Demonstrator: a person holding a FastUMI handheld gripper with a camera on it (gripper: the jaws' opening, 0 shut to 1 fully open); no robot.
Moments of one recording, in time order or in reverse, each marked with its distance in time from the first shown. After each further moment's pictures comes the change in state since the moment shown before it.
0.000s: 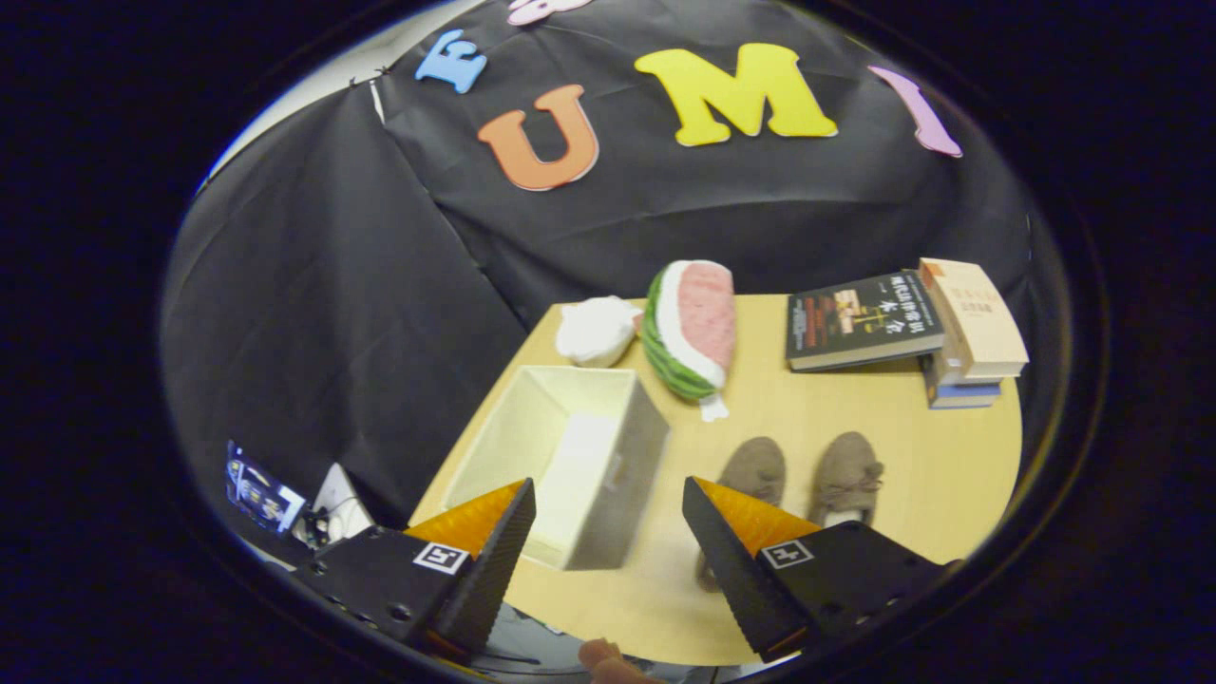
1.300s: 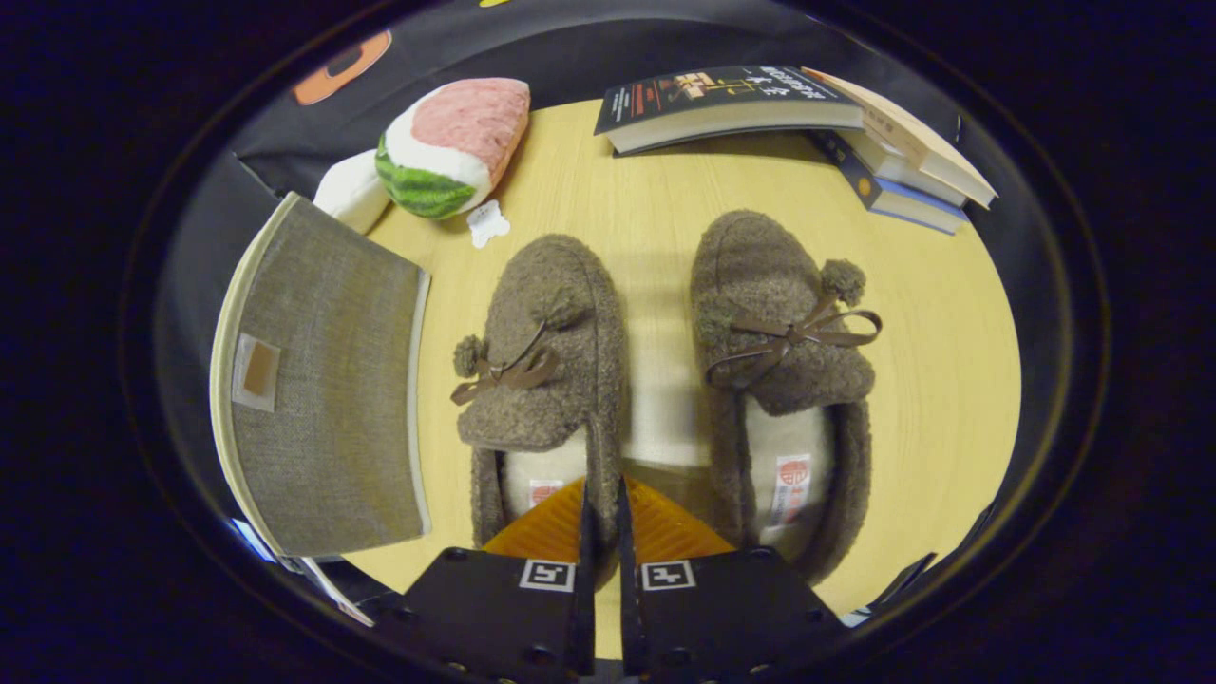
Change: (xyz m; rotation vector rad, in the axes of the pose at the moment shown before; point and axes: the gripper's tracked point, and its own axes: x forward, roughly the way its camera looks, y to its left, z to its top) arm 0.107 -0.128 -0.134 0.255 0.443 -0.332
